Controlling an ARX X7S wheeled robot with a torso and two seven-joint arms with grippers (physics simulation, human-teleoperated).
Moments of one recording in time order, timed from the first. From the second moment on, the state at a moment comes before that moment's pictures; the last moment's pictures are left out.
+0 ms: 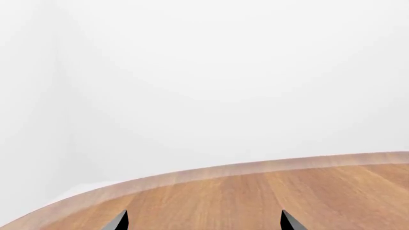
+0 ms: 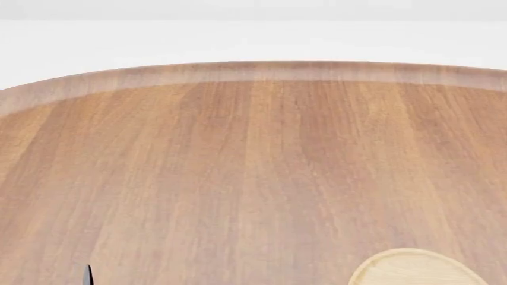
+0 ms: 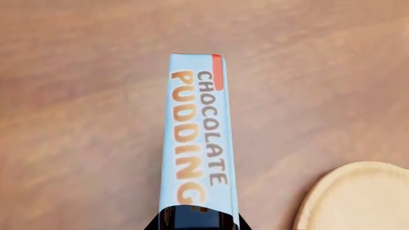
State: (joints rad) left arm 0.17 -0.37 0.35 0.45 -0.06 0.02 -0.50; right arm 0.05 0.89 -0.40 -0.08 0.19 0.21 -0.73
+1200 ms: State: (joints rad) left arm 0.16 -0.38 0.38 0.44 -0.06 0.03 -0.51; right arm 0.27 0.87 -0.39 -0.08 0.21 0.32 -0.78
